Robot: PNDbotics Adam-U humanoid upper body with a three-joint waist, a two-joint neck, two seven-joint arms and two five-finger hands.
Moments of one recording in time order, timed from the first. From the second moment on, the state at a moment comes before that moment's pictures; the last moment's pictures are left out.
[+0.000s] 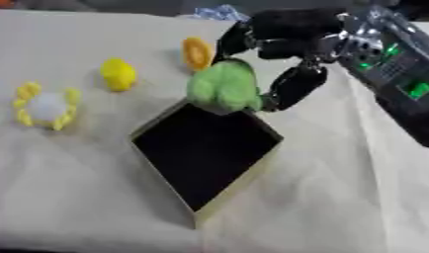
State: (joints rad) left arm -0.15 0.33 0.22 -1.98 0.09 -0.14 0.25; right arm -0.94 -0.68 0.62 -1.64 0.27 -0.32 0.58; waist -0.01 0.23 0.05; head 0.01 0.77
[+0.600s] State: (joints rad) left arm -0.15 0.33 0.21 -1.98 0.09 -0.14 0.24; right arm -0.93 -0.61 0.67 -1.56 0.39 -0.34 0.68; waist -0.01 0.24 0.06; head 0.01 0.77
